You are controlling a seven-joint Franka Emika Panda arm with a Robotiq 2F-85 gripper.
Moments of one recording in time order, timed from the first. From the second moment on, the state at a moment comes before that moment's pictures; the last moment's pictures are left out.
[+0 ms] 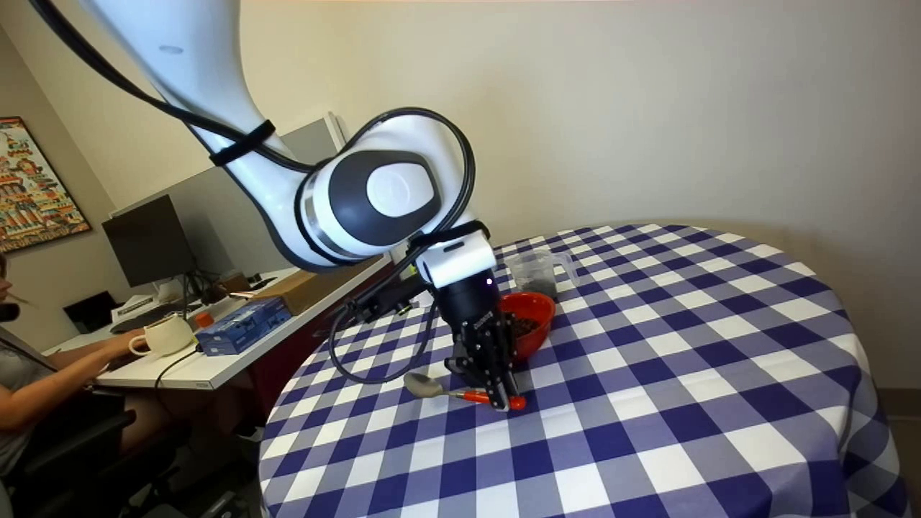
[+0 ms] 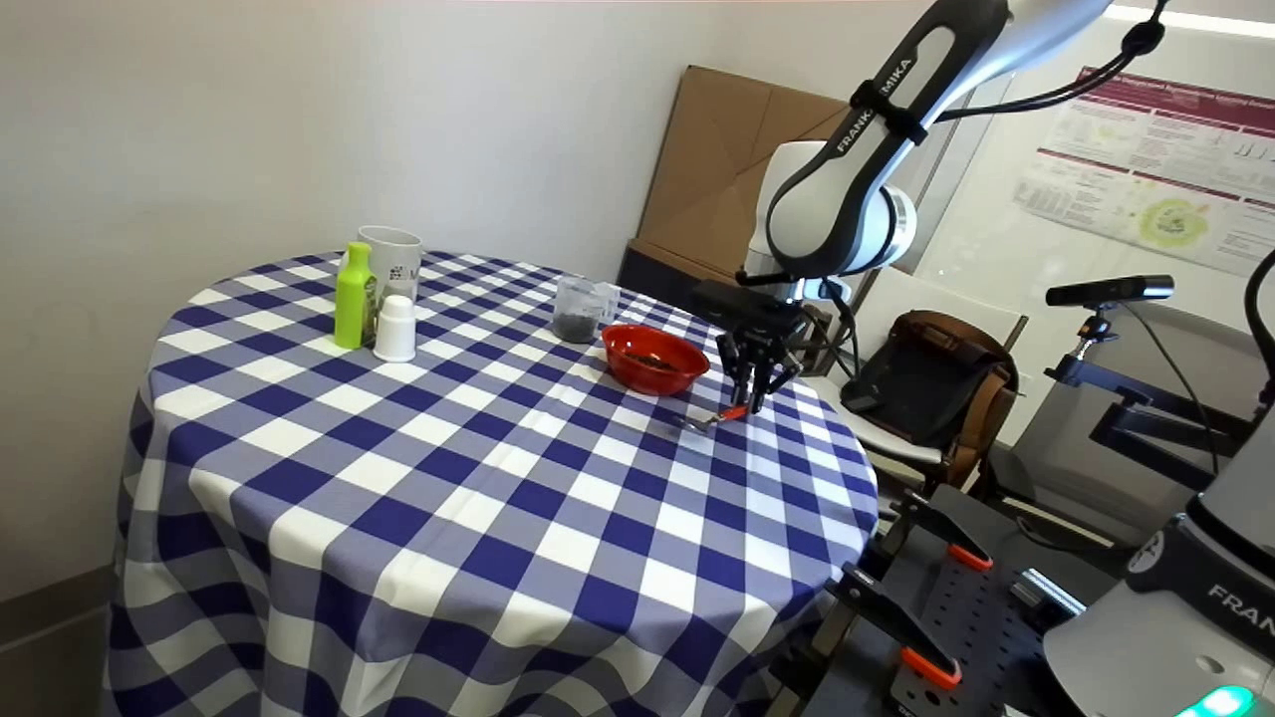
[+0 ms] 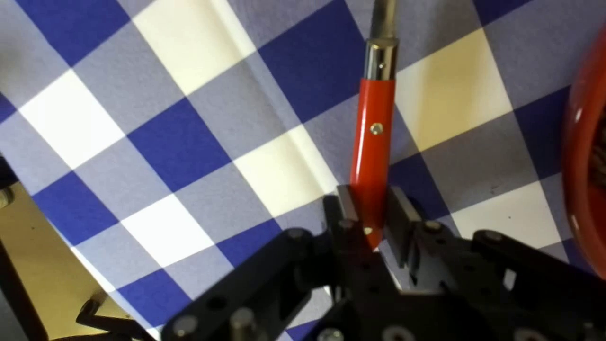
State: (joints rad) arm 0.01 0.40 -0.27 -2.42 -0.12 2.75 1.45
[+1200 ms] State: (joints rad) arm 0.04 0.18 -0.25 -2.29 -0.77 2.61 1.91
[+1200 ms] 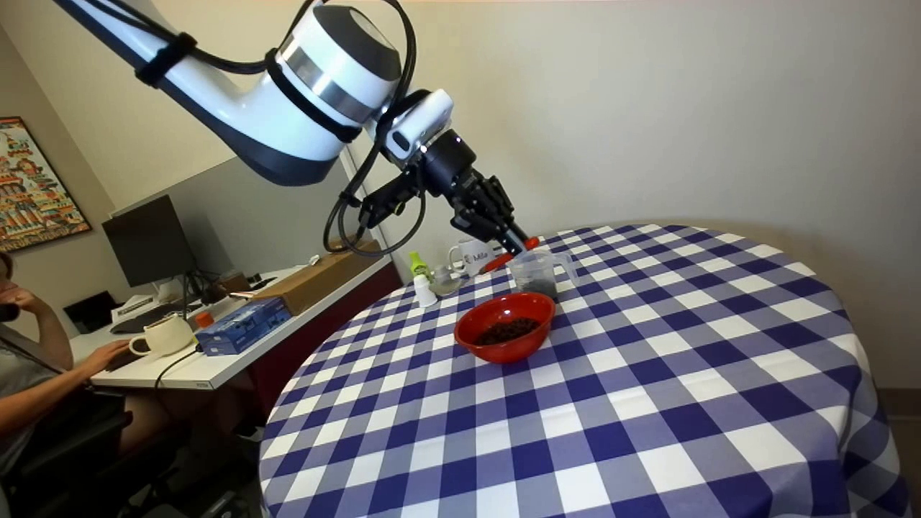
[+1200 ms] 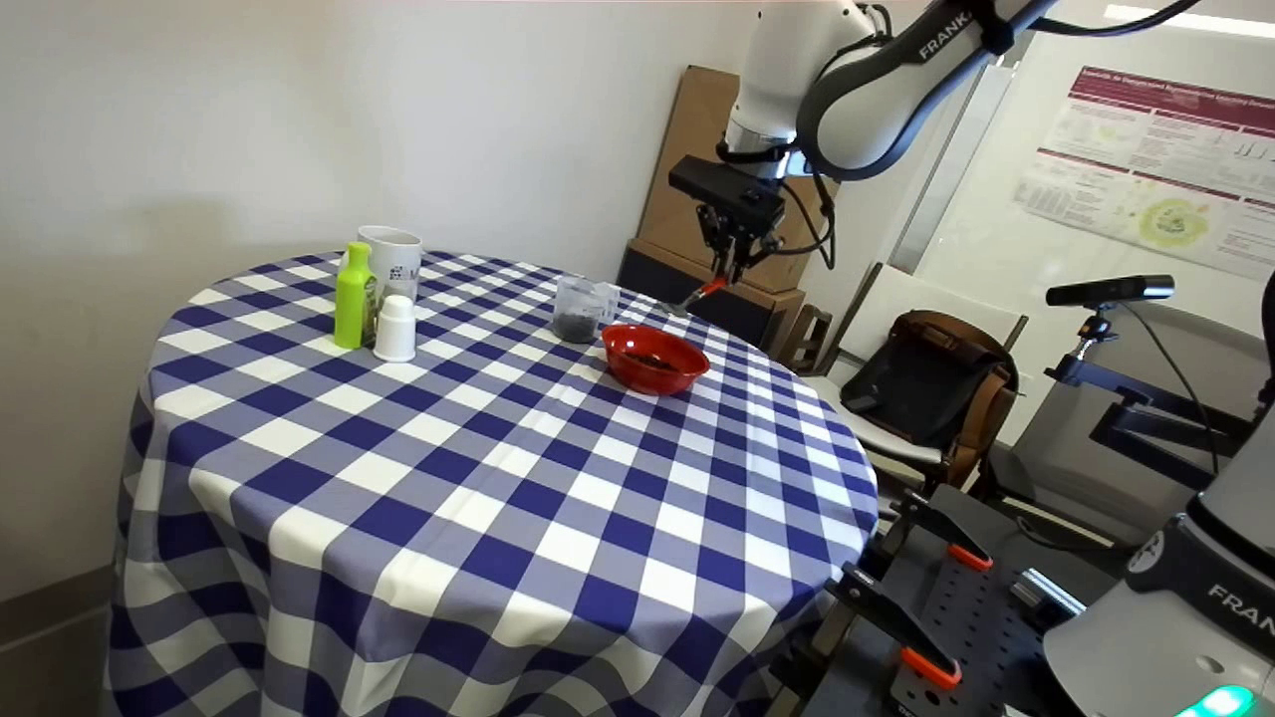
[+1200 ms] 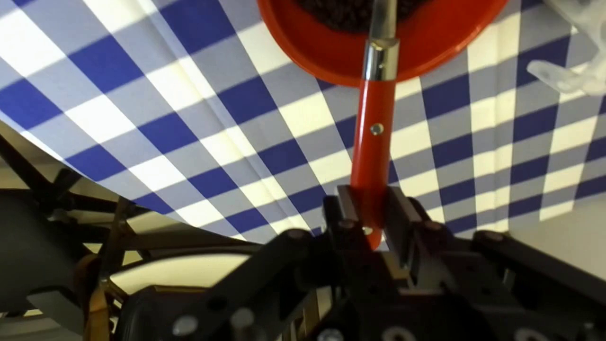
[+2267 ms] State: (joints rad) arm 0.04 0.40 -0.16 -2.12 -1.54 2.33 2.61
